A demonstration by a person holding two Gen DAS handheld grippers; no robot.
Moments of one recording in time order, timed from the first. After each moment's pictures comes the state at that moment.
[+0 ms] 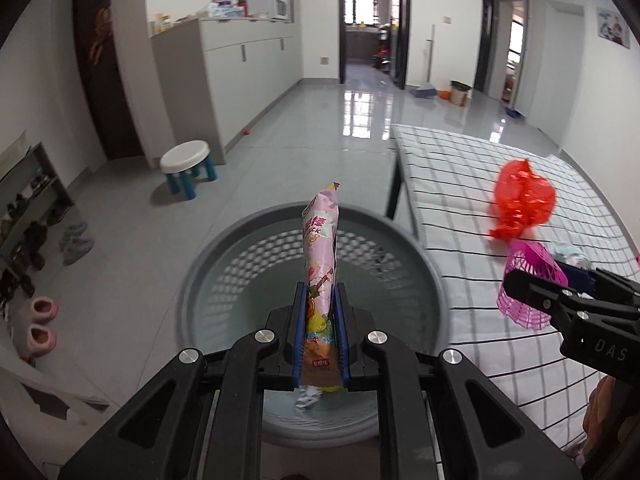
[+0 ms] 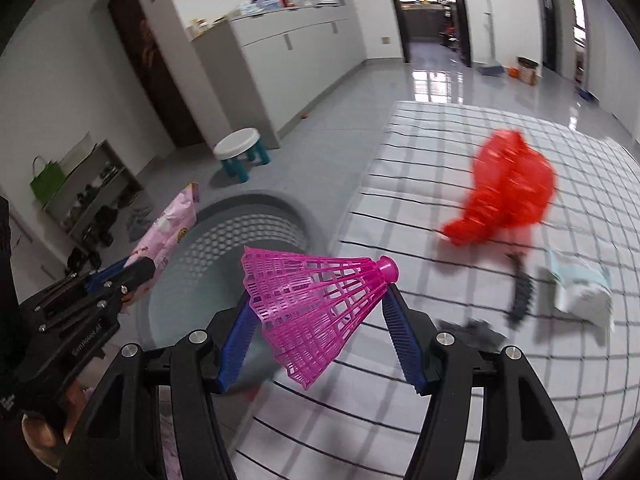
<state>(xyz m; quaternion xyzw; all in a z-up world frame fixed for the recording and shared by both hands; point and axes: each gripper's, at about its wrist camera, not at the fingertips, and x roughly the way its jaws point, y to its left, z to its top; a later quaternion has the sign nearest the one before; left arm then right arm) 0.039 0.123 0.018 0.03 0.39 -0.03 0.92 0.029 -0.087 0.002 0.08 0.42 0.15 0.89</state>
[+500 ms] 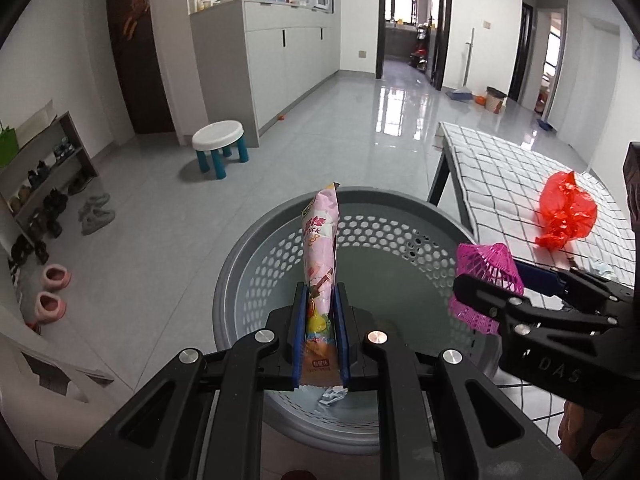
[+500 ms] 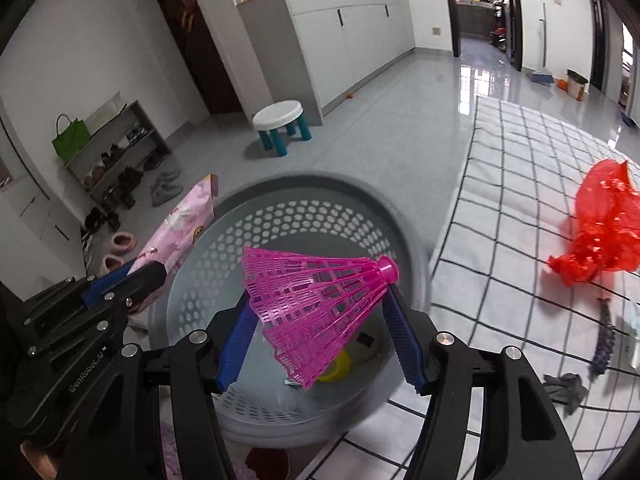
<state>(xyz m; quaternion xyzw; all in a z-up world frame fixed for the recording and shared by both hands) 0.050 0.155 -0.001 0.00 0.40 0.02 0.92 0.075 -0.015 -0.027 0.04 0.44 0.21 0.87</state>
